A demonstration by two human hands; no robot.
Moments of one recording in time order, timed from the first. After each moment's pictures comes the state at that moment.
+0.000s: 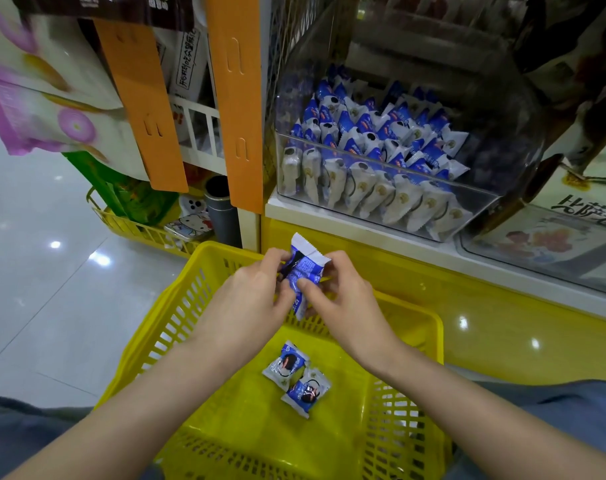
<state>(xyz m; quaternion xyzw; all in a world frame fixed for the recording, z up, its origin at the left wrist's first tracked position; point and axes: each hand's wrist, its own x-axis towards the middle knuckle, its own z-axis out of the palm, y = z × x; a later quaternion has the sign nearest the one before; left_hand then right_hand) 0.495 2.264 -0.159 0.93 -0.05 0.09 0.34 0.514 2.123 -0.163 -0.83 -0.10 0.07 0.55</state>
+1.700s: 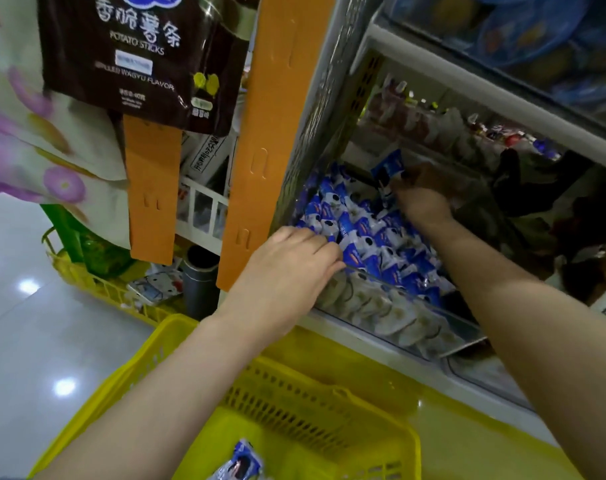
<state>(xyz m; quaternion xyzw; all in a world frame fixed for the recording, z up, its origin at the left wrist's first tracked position) 0.602 2.260 -0.080 0.93 -0.20 0.24 0.17 0.775 2.081 -0.044 -0.94 0.01 -0.15 0.29</state>
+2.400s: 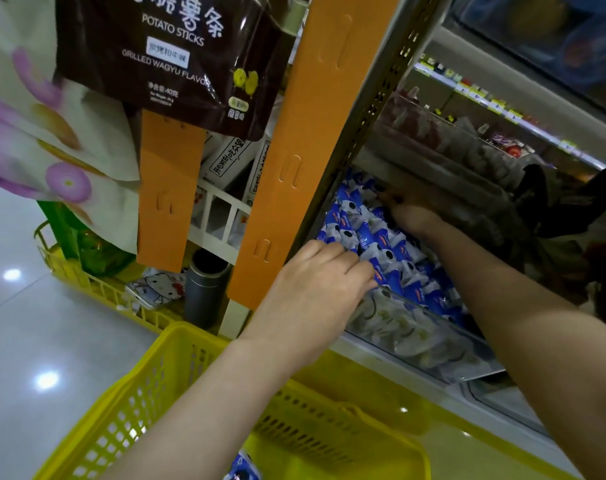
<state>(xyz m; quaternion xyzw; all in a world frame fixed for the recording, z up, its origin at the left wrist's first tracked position) 0.608 2.257 -0.090 0.91 -0.21 0.32 0.18 0.808 2.093 -0.066 -0.97 -0.05 0.00 0.23</state>
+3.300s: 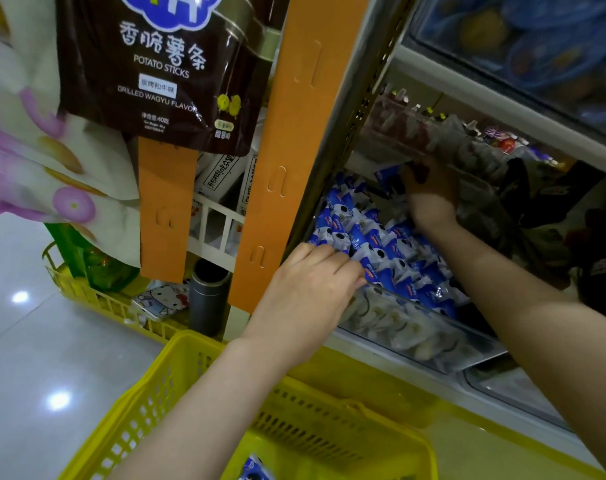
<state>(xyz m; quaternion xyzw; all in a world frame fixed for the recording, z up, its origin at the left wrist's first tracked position) 0.605 2.258 -0.089 0.91 -0.22 0.27 0.21 0.782 2.092 -0.041 -0.92 -0.01 -0.24 0.31</state>
